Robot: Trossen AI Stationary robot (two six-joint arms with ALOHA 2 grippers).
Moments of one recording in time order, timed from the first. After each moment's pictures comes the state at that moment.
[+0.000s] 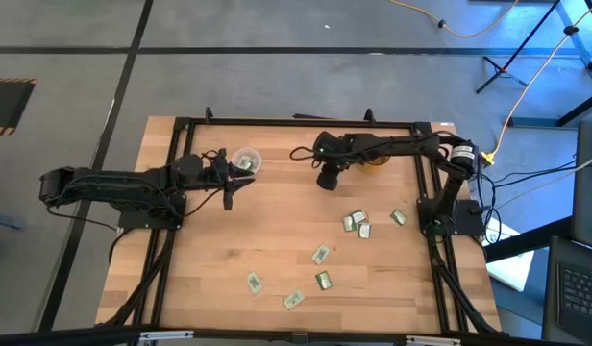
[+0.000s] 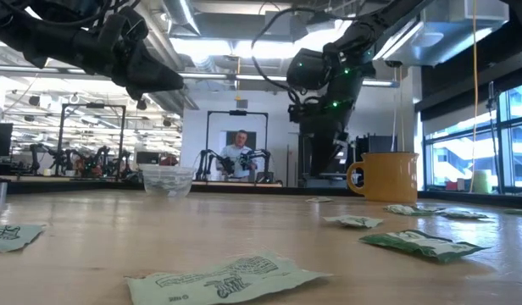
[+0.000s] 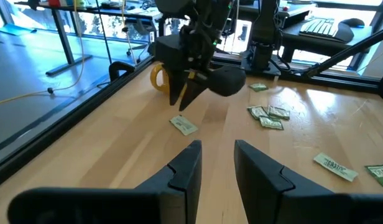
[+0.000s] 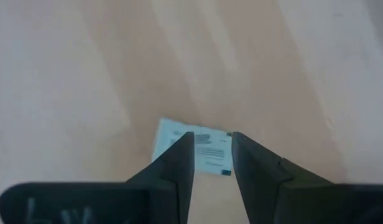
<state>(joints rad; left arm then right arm) 0.21 0.76 0.29 0.26 -0.03 -0.09 -0.36 1.82 1.20 -0.57 0.11 0.02</state>
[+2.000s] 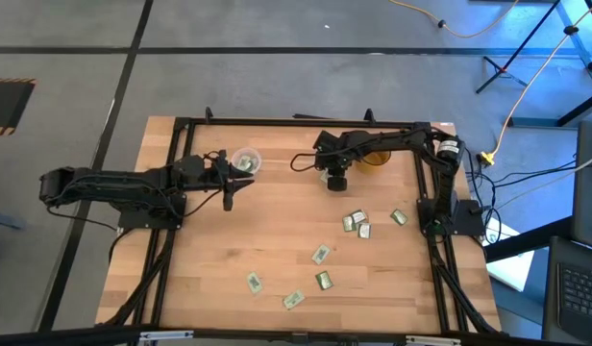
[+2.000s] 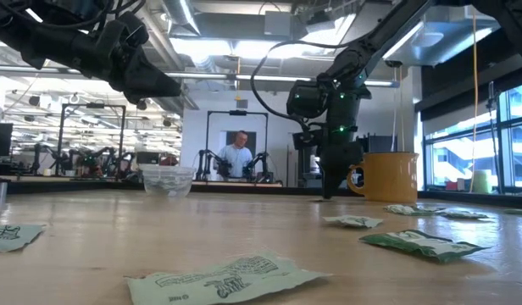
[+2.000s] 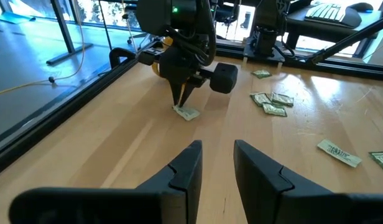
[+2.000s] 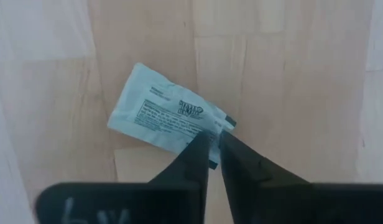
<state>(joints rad) 0.21 0.76 0.29 0.21 -0.03 -0.09 -0.43 1.95 1.21 -0.60 0.05 -0.37</state>
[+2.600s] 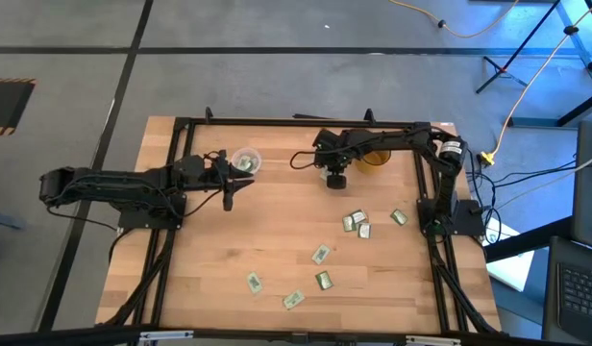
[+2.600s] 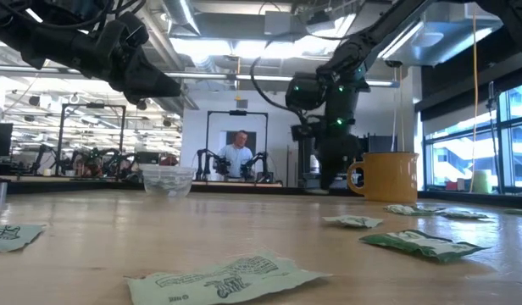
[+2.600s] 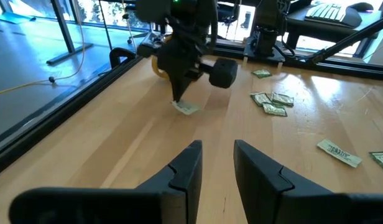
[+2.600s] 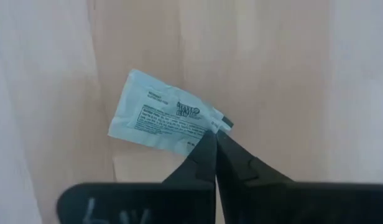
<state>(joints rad) 0.21 0.76 0.29 0.21 -0.03 -0.09 -0.42 1.92 1.24 -0.62 0.06 -0.36</state>
